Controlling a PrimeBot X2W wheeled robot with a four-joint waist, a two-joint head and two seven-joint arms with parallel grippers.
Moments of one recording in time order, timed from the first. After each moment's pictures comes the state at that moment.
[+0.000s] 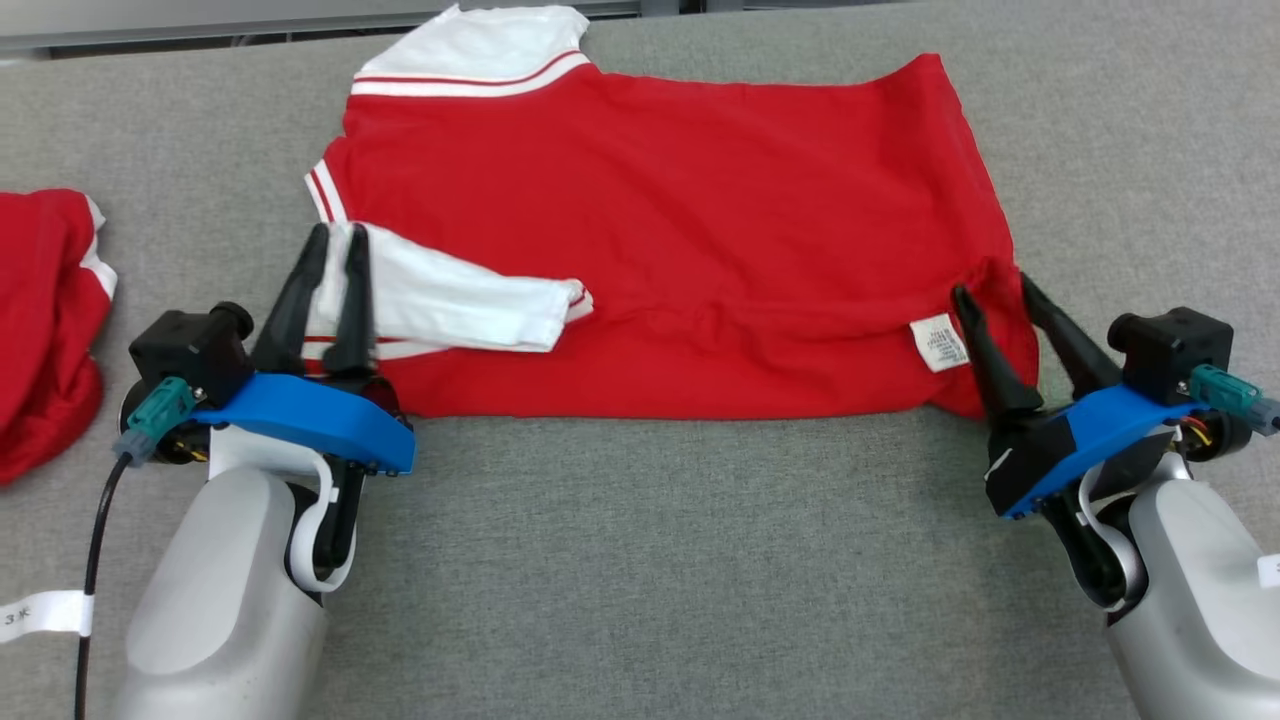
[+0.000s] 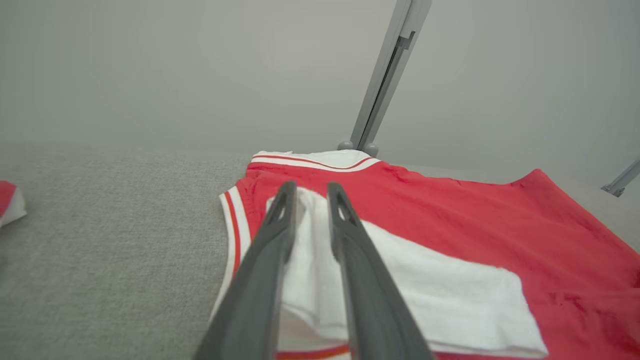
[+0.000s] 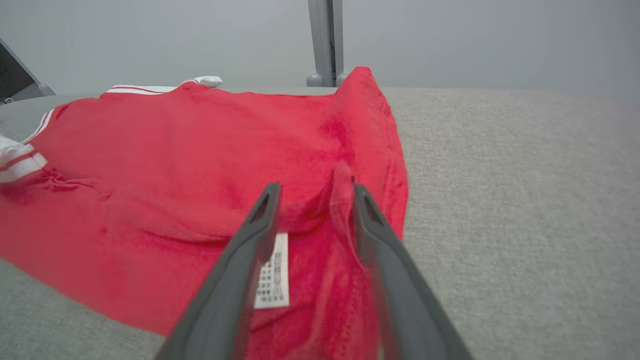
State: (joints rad) left arm -0.52 0.22 -0.27 0.48 -0.49 -0.10 -0.21; right arm -0.46 -0.26 0.19 0.38 0.38 0.13 -0.05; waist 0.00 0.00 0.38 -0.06
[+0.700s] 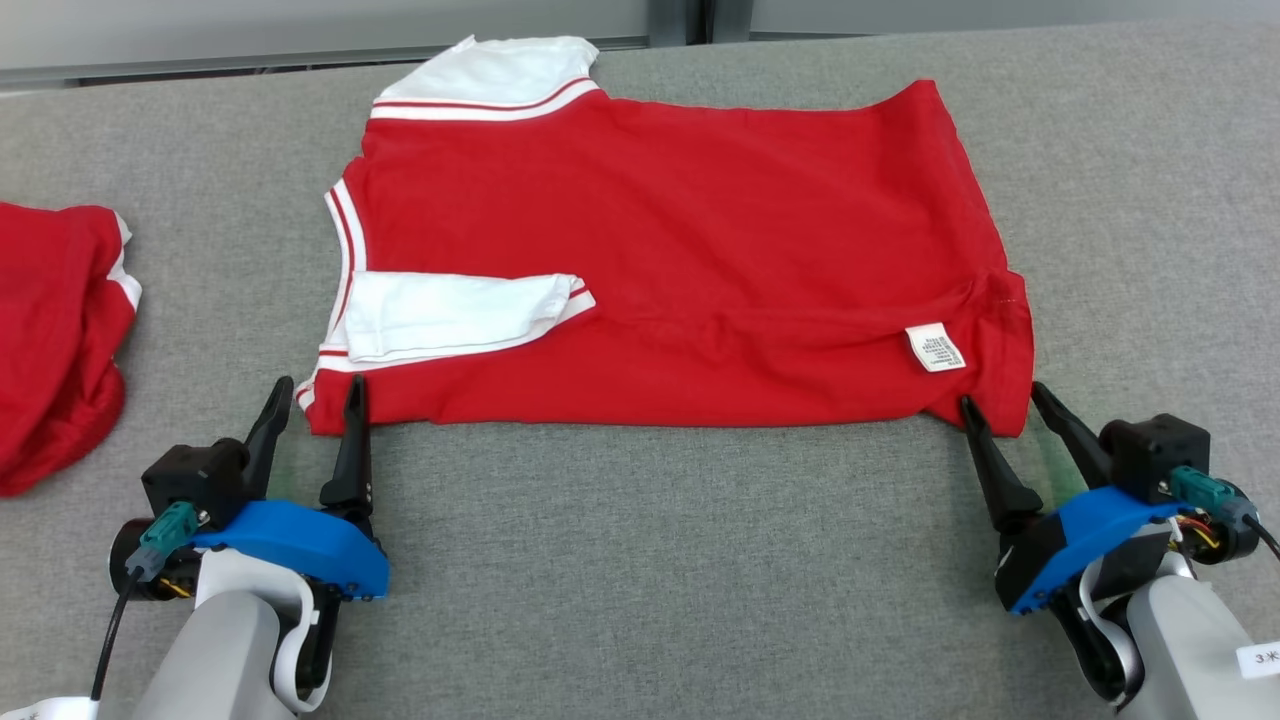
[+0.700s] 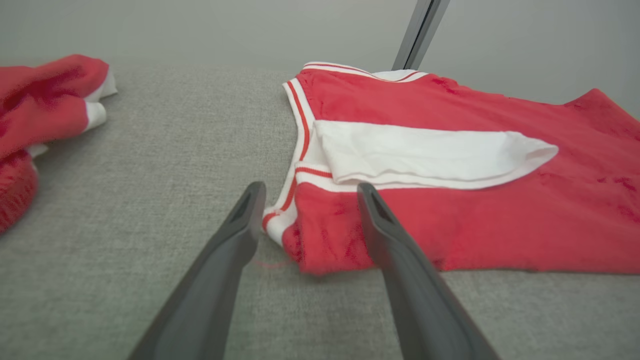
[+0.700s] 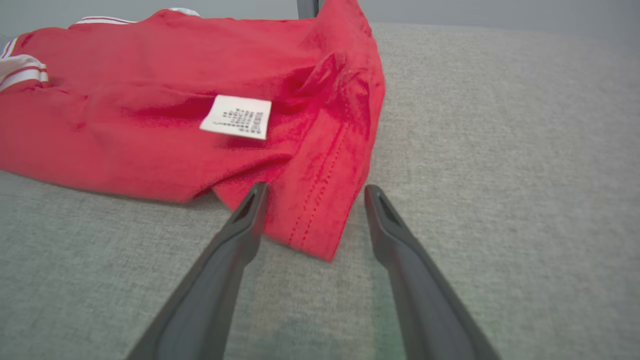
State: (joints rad) left arm -0.35 0.25 -0.26 0.53 -0.48 -0.08 -0.24; right arm -0.30 -0.24 0.13 0.40 0.27 0.13 -0.08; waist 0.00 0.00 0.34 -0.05
